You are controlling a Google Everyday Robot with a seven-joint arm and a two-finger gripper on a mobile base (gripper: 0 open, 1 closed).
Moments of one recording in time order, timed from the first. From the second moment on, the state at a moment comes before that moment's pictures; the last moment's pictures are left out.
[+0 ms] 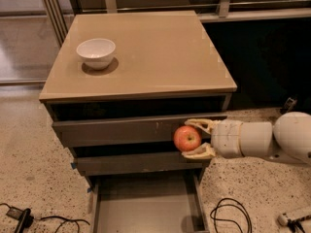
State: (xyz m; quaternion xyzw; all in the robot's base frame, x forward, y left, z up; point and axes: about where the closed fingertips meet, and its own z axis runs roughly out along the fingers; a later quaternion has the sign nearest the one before) arm 0.492 -0.107 0.738 -0.64 0.59 0.11 0.48
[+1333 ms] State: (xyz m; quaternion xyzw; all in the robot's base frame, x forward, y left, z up) arm 0.525 -0.100 0.840 -0.68 0.57 0.07 0.47
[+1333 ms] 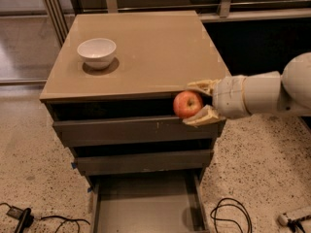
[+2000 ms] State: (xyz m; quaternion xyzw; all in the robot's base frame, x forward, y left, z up) arm 0.600 -0.095 0.913 -0.70 0.54 0.05 0.47
